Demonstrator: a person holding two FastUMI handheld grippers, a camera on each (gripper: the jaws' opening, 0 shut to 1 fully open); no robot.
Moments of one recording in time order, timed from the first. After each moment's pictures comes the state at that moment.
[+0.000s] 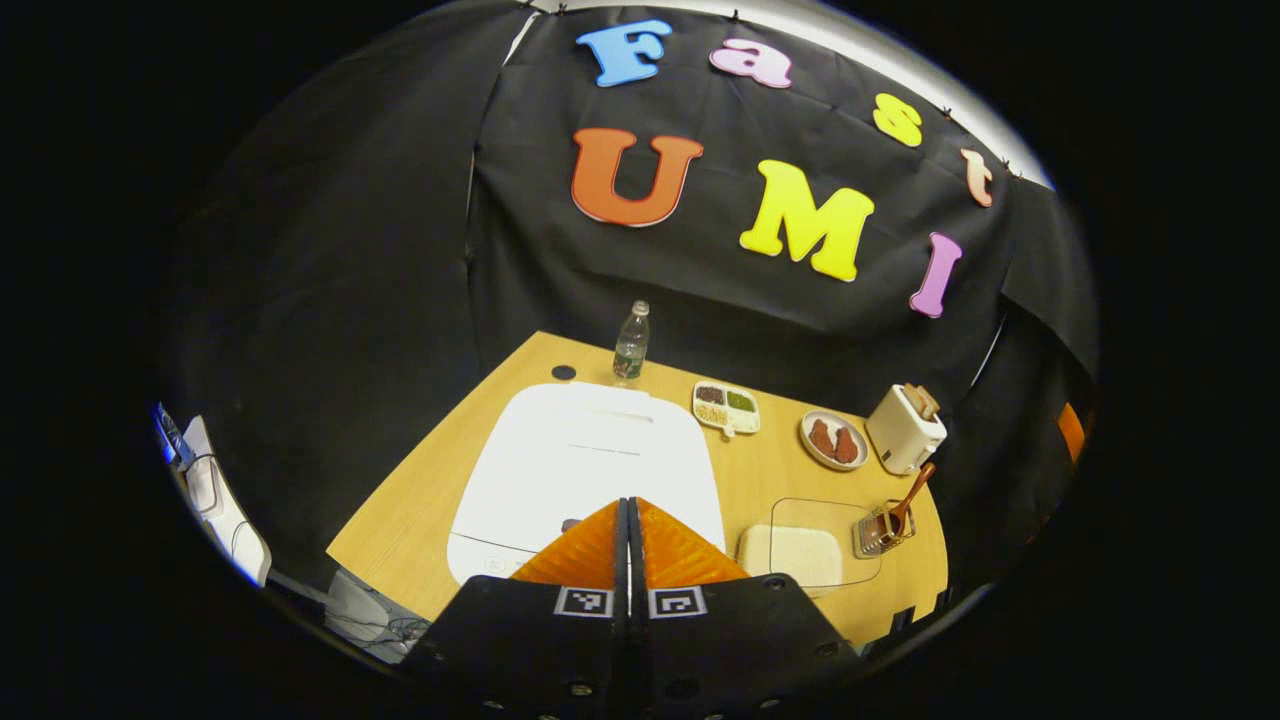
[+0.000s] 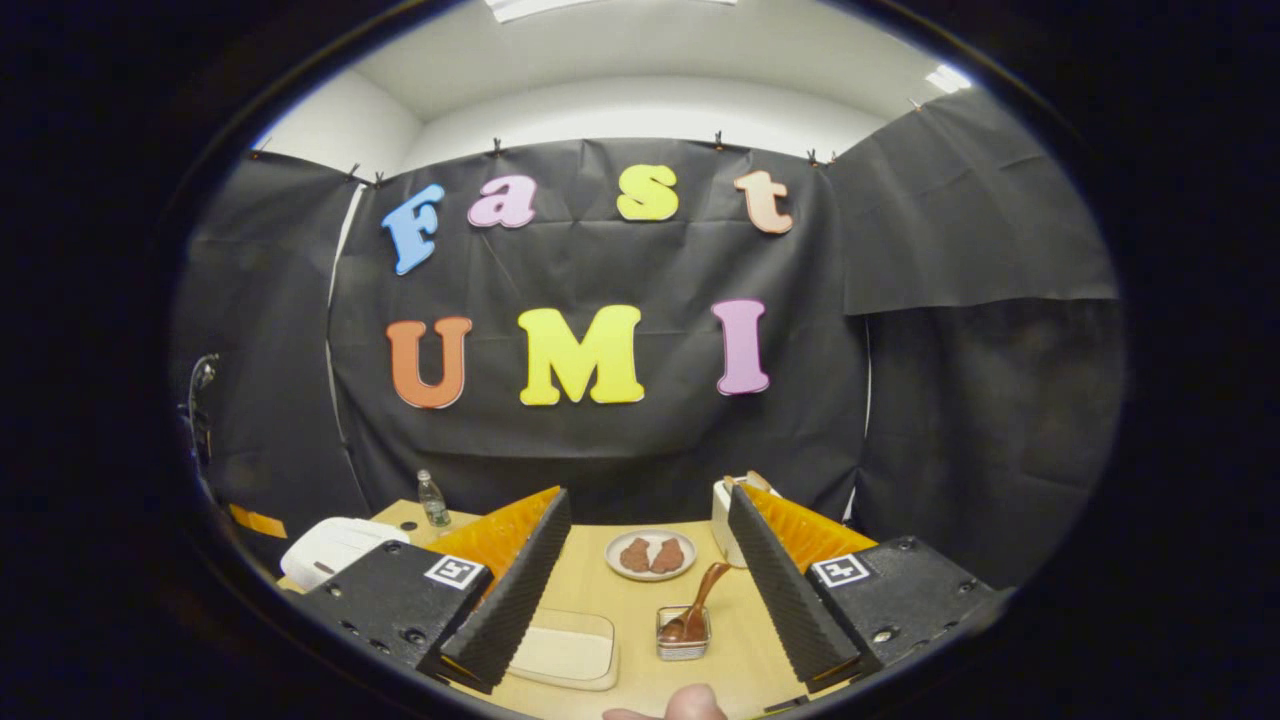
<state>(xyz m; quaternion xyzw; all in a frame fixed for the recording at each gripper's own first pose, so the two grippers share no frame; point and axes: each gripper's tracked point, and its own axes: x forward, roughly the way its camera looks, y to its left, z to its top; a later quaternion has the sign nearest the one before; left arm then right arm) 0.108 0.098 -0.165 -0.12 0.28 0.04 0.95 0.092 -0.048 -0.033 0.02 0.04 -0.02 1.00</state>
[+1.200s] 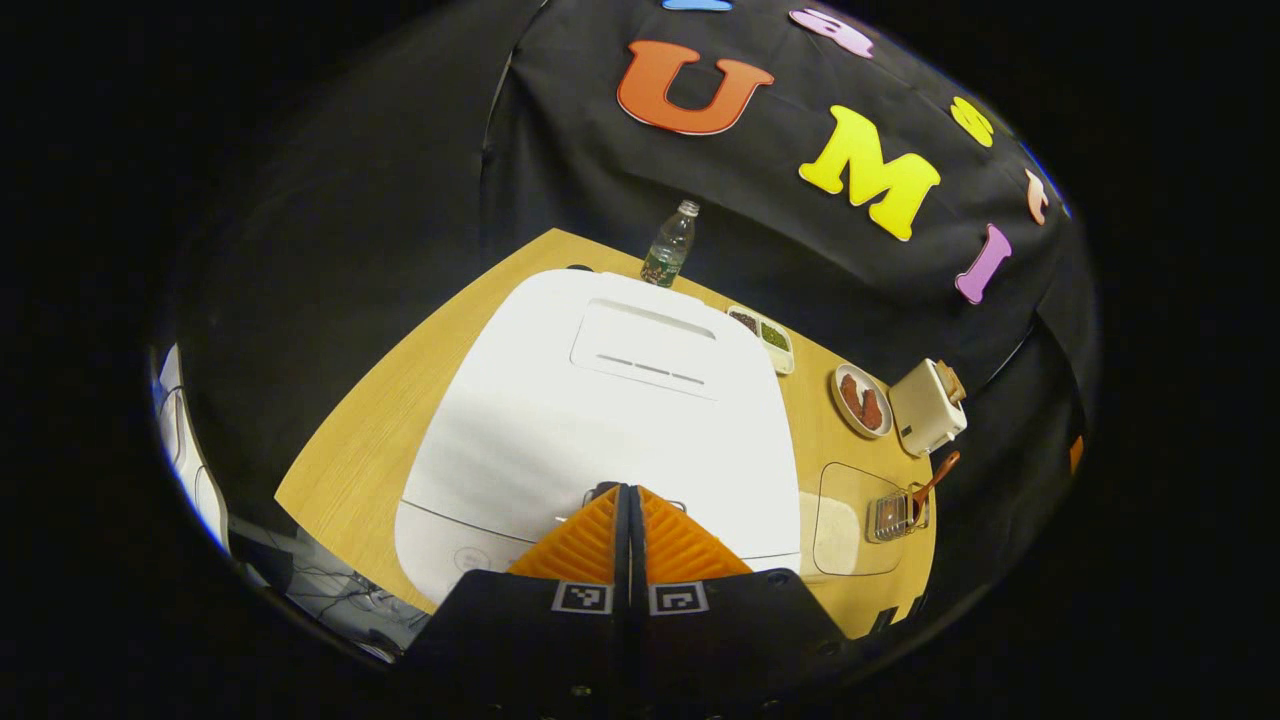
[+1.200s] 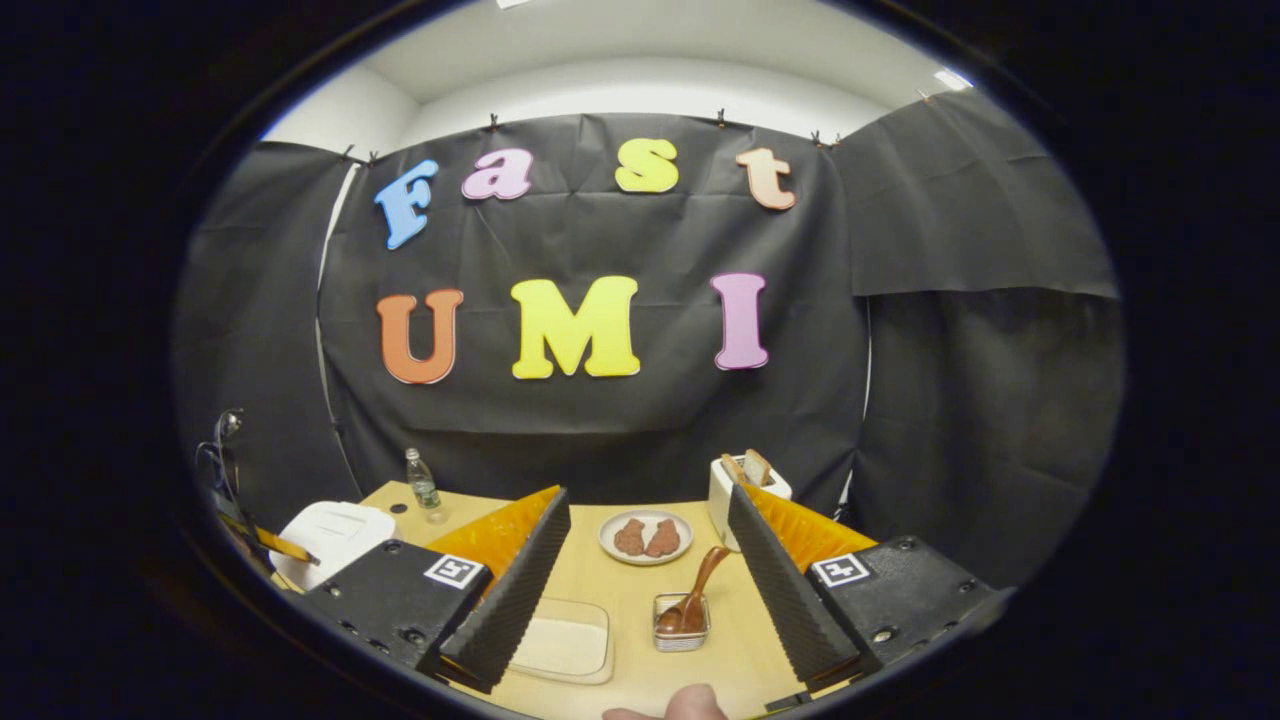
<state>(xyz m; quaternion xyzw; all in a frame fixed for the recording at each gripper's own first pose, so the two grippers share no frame) 0.124 0.108 -0.243 -0.18 0.38 0.04 0.91 0.105 -0.037 -0.056 0.01 0.07 -0.02 1.00</state>
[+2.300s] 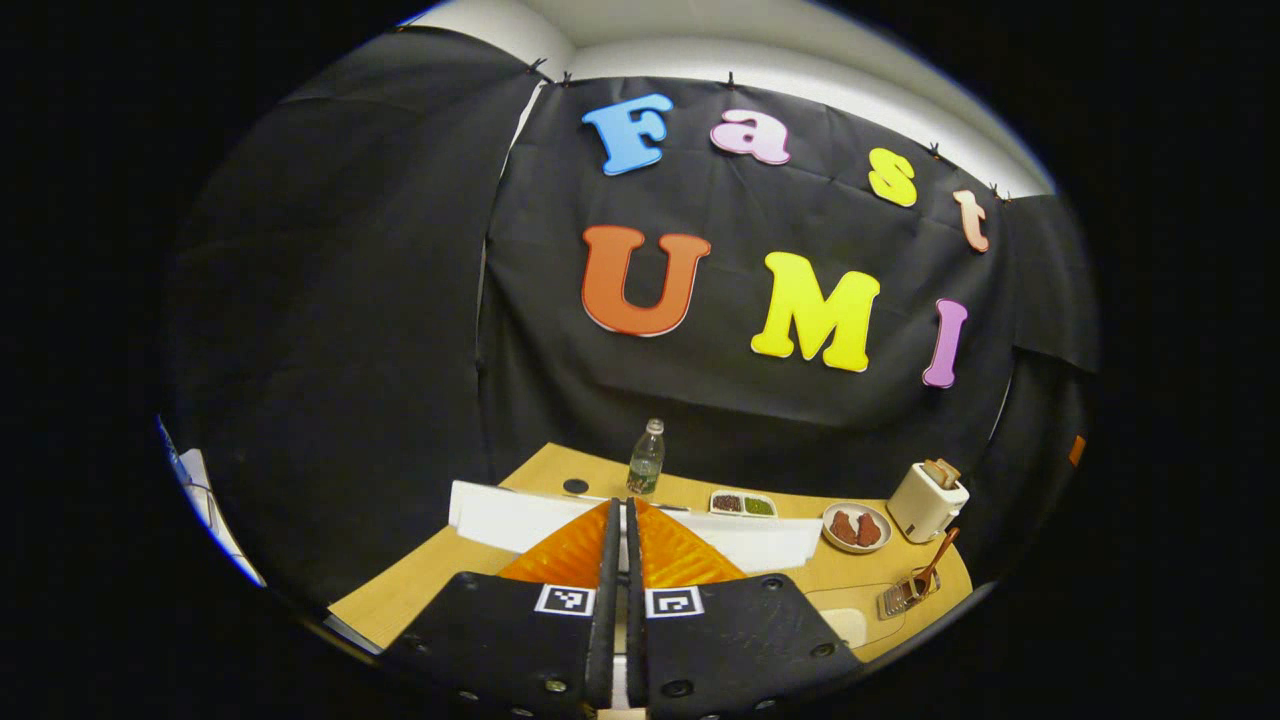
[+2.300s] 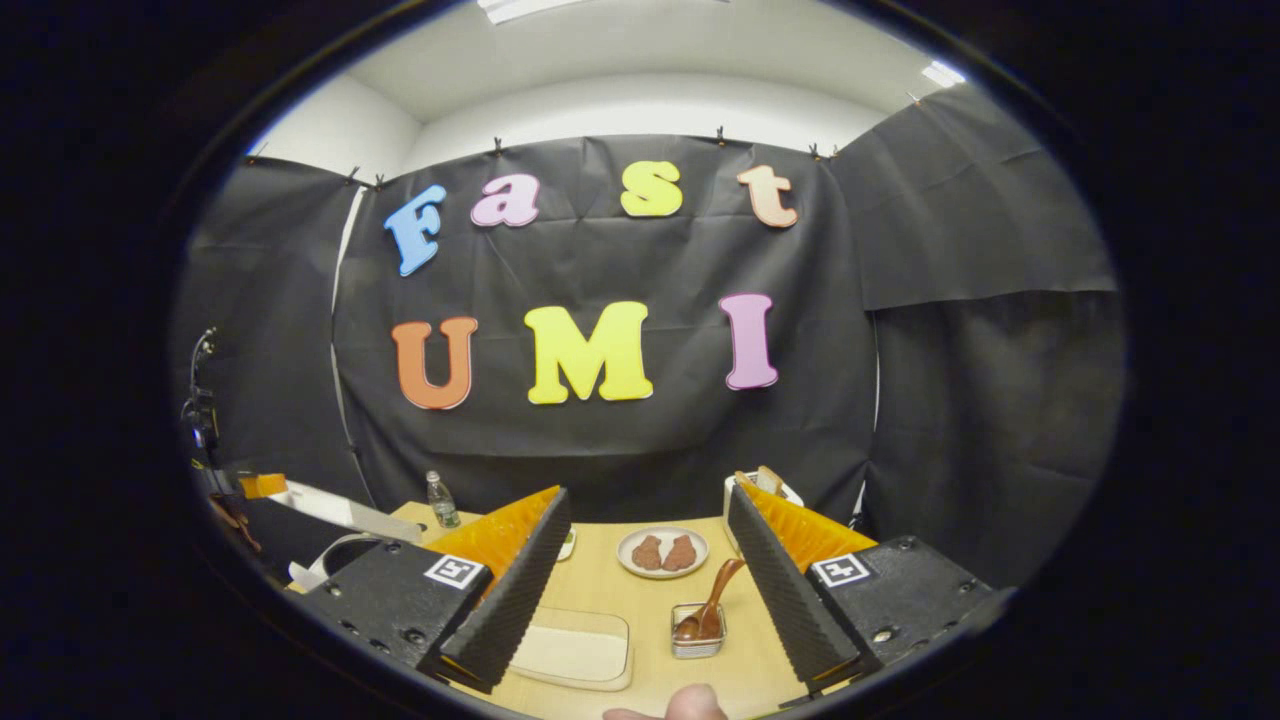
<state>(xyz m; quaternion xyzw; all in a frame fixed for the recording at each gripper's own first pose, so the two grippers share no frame) 0.162 0.124 -0.075 -0.08 0.07 0.06 0.99 0.092 -0.034 -0.031 0.03 0.03 -0.01 1.00</state>
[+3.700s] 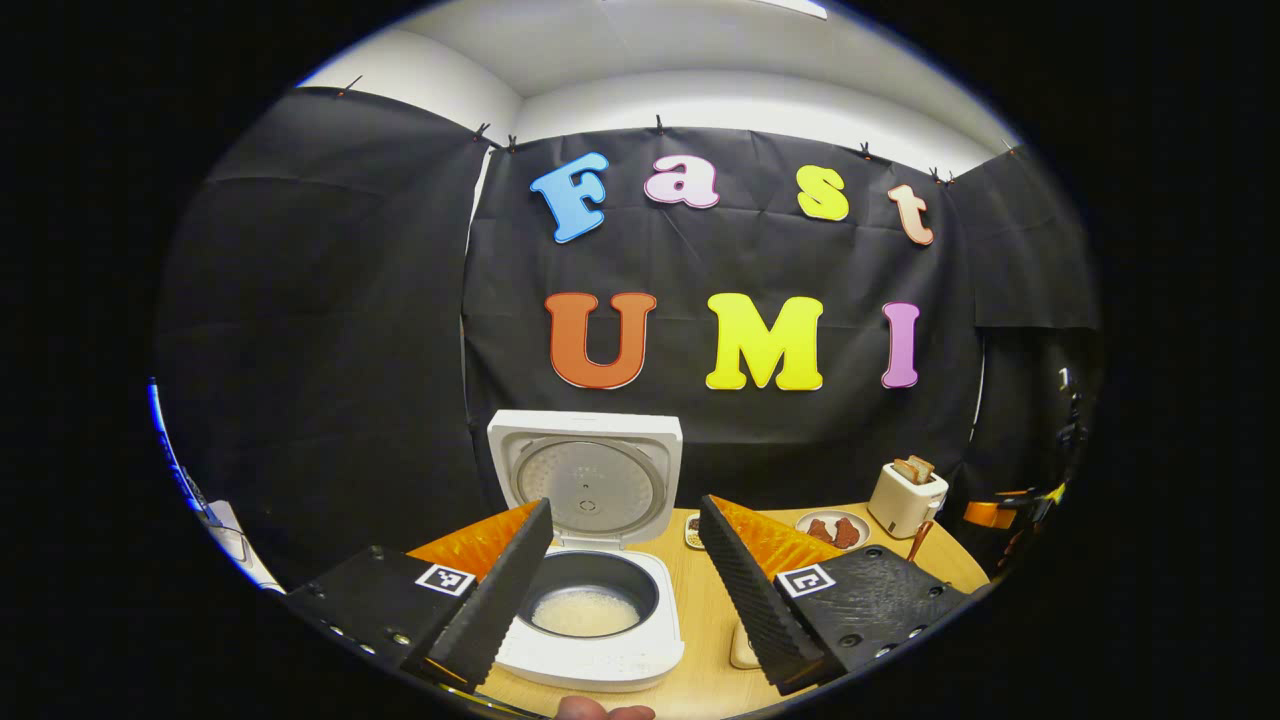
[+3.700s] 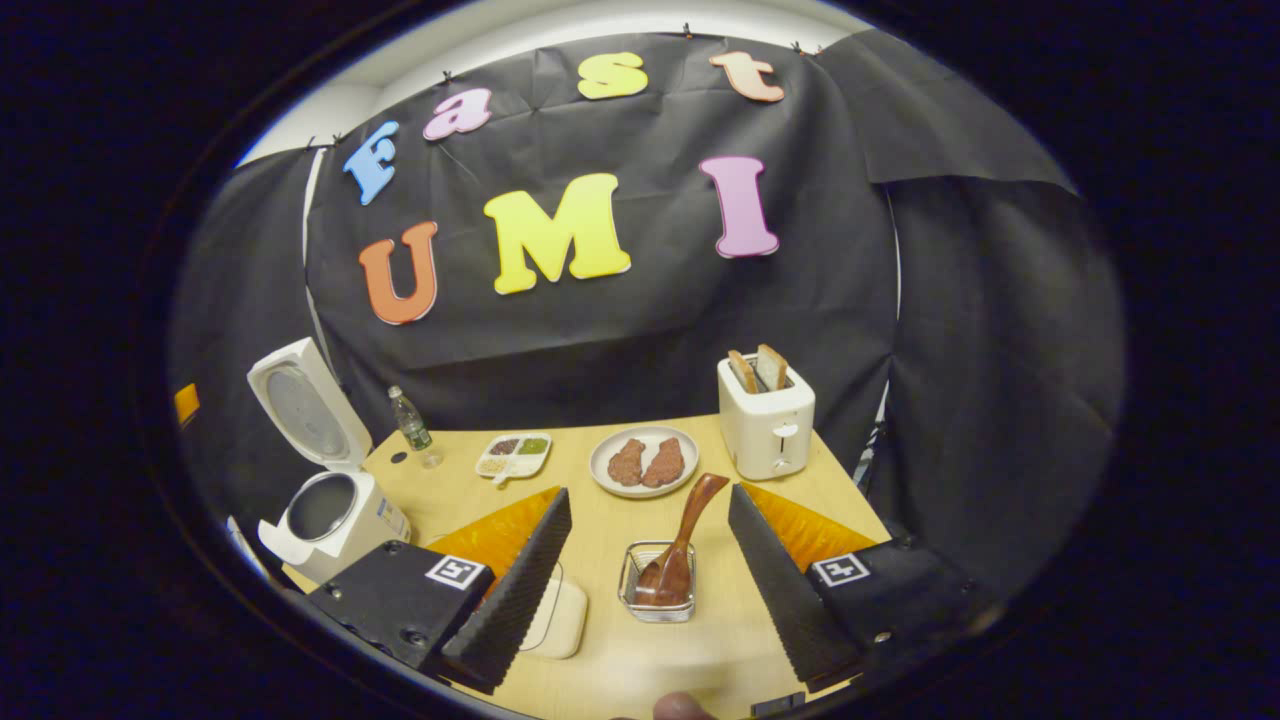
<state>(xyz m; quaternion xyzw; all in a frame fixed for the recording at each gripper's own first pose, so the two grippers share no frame) 0.096 0.047 -0.027 -0.01 0.02 0.06 1.00 0.178 -0.108 -0.195 0.07 0.21 0.03 0.97</state>
